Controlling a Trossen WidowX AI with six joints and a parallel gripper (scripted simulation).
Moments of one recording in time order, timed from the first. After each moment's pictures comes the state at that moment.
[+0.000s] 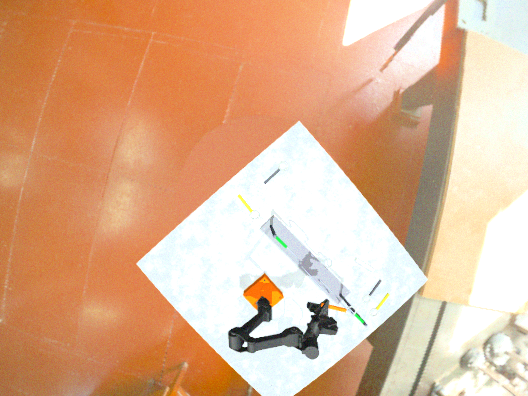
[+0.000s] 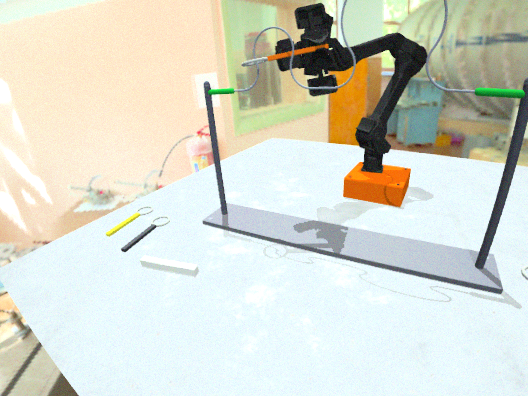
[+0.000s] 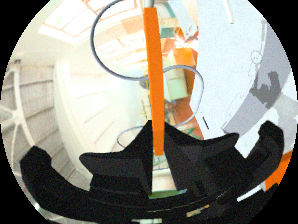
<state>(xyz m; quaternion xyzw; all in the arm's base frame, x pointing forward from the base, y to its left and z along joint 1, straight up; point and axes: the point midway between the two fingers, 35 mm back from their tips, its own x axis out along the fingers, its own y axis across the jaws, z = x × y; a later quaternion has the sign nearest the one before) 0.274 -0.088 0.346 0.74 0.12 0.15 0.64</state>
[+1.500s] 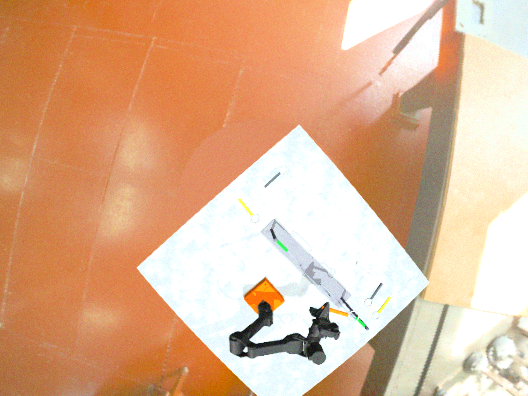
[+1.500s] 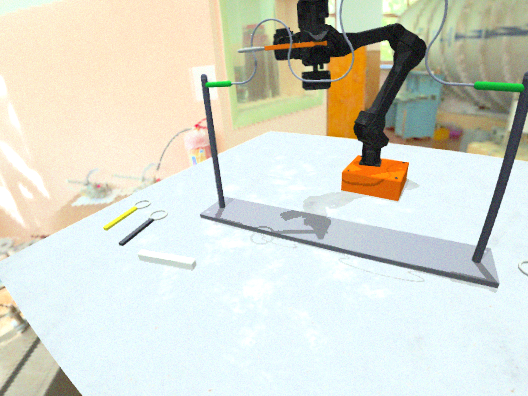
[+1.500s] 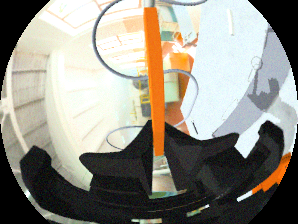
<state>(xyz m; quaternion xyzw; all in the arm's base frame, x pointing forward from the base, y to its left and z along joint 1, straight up) 0.275 -0.088 0.340 0.69 0.13 0.13 0.69</state>
